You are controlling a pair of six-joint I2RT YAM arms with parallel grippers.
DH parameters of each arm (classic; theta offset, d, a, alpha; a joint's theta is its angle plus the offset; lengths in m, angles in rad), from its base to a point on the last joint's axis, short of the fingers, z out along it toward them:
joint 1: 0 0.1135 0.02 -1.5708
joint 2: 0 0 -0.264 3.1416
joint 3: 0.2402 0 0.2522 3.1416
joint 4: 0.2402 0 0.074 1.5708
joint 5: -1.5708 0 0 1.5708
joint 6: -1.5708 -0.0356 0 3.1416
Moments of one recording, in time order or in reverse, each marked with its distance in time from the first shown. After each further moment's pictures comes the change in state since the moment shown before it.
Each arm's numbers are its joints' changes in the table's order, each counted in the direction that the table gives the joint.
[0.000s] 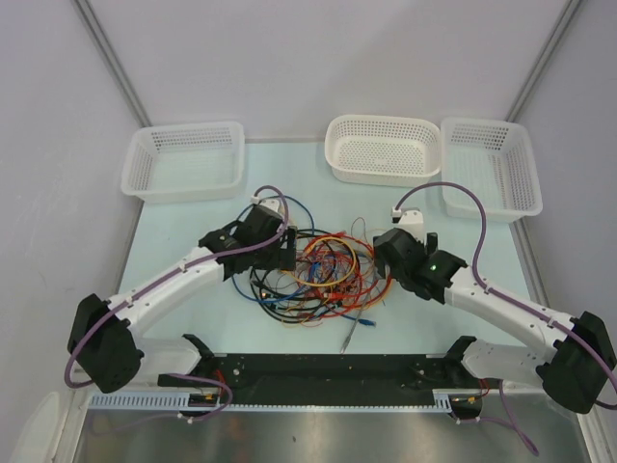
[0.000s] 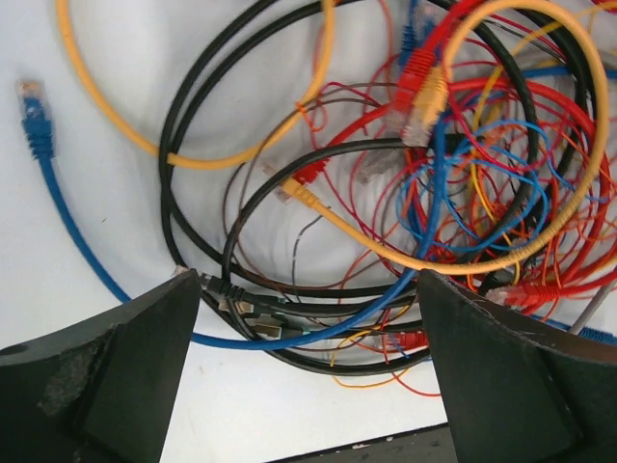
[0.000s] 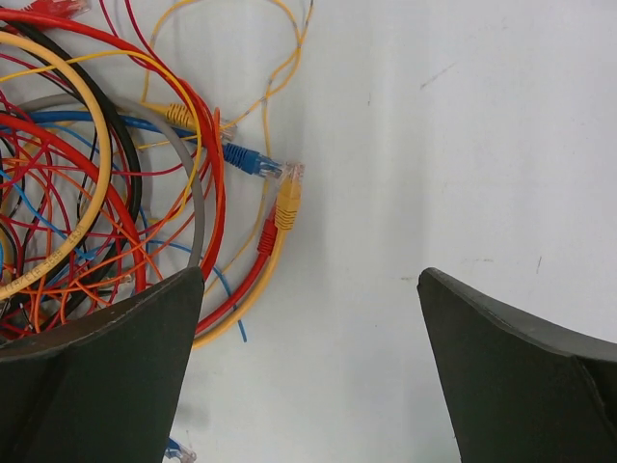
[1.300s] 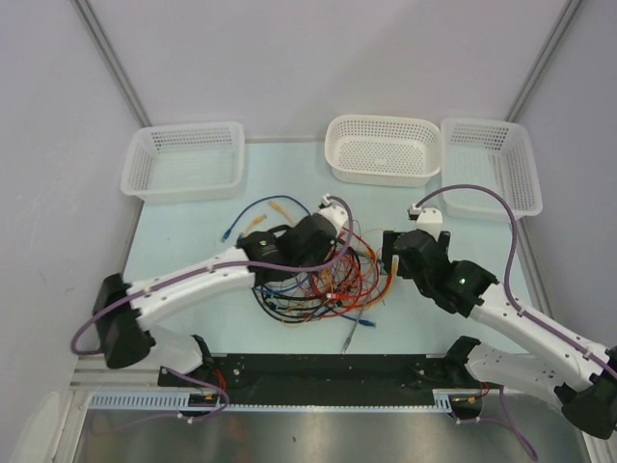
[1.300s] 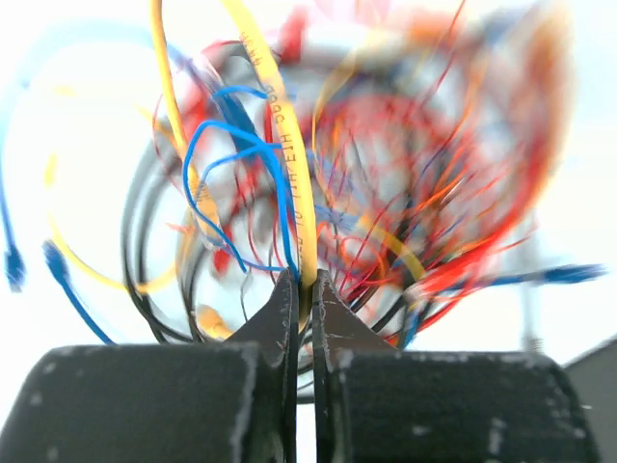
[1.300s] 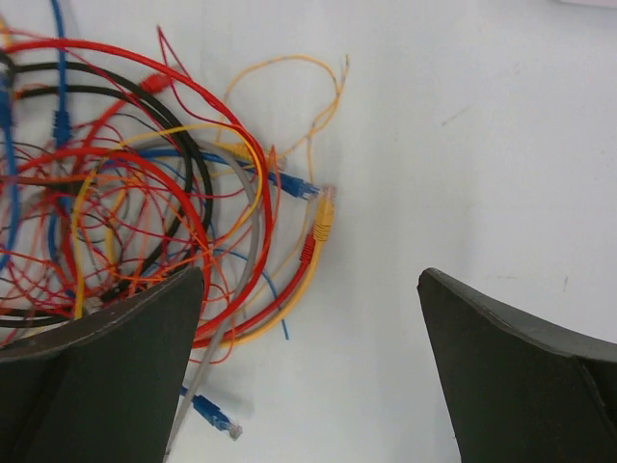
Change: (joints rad) left arm -0.374 0.200 0.243 -0.023 0.178 -0.319; right arm 0.010 -0.184 0.002 -0.003 0.031 -0.010
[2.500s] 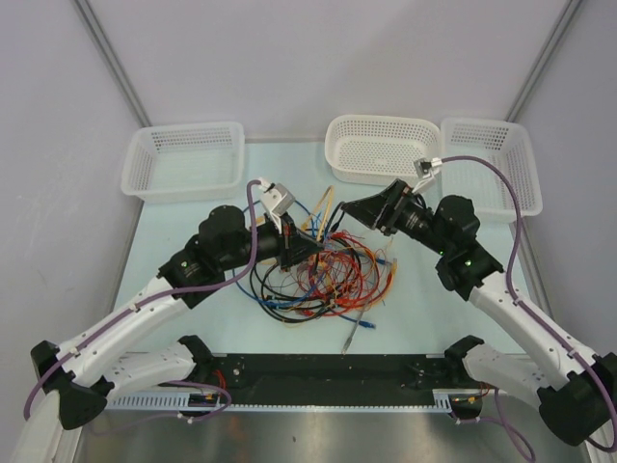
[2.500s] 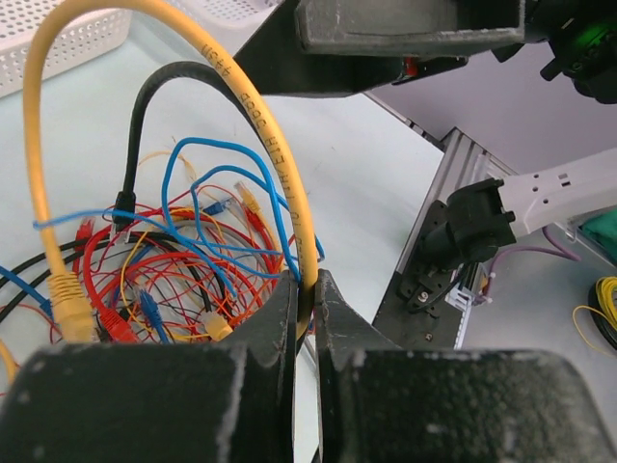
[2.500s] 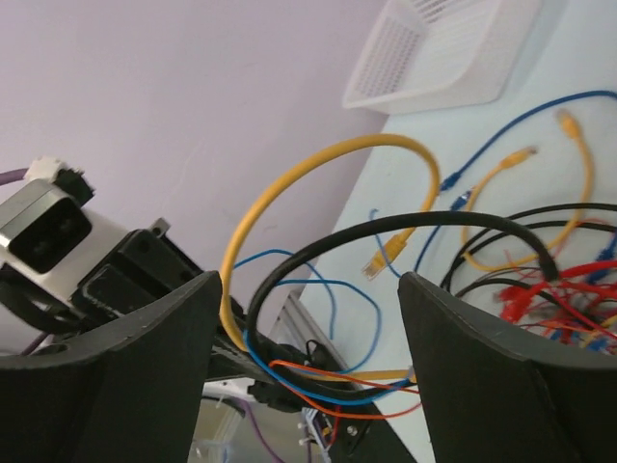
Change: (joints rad) left arm 0.240 -0.498 -0.243 -0.454 -0.725 0.092; right arm -0.294 0.032 0.011 -0.831 0.956 -0.396
